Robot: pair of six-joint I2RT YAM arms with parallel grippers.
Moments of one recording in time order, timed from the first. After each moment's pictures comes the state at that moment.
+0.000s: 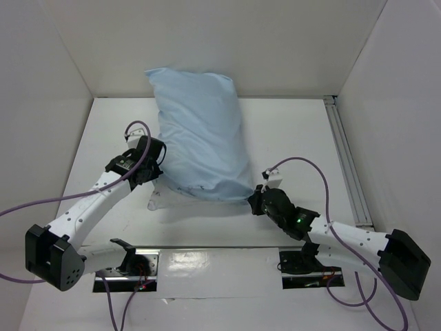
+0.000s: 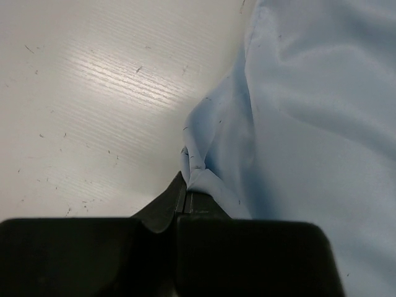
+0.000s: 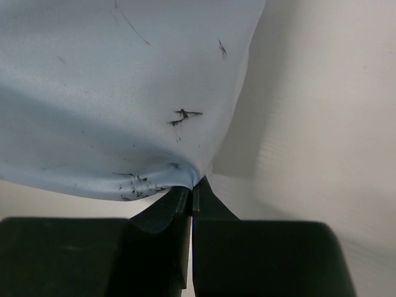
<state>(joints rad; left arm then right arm) -0.41 1.18 0.99 -0.77 -0.47 -0.74 0.88 0.91 0.29 0.09 0.35 0.58</state>
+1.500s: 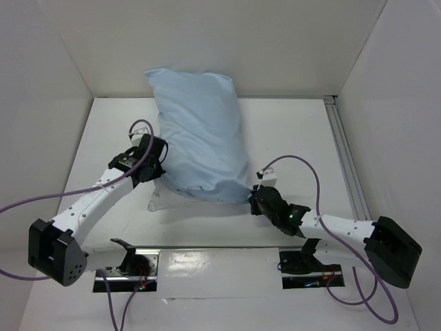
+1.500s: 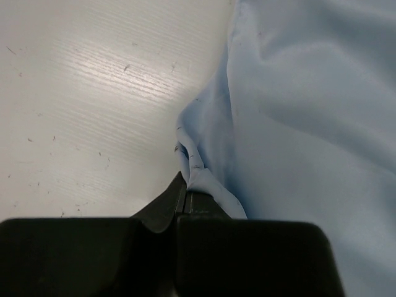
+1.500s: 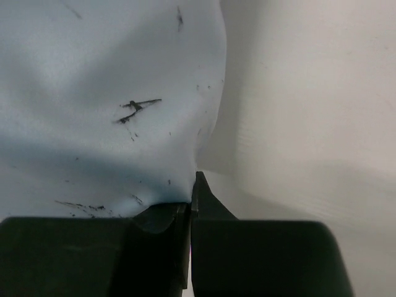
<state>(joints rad) -0.41 1.22 0.99 -0.74 -0.45 -0.71 0.89 1.06 0.31 0.11 0.40 0.55</state>
